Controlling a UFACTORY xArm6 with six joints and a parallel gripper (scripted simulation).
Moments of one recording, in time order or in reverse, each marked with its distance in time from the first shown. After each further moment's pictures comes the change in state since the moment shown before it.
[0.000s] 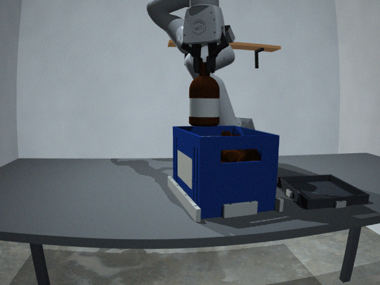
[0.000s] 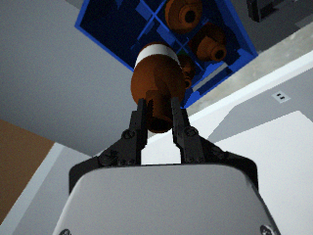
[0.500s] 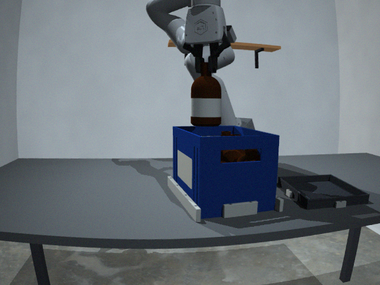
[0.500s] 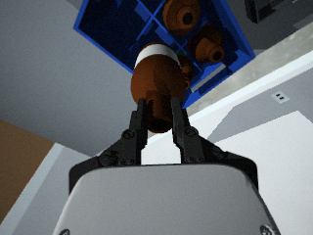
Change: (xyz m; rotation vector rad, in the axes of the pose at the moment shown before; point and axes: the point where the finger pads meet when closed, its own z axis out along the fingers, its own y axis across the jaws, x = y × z) arm 0.002 0.004 0.000 0.000 0.000 0.000
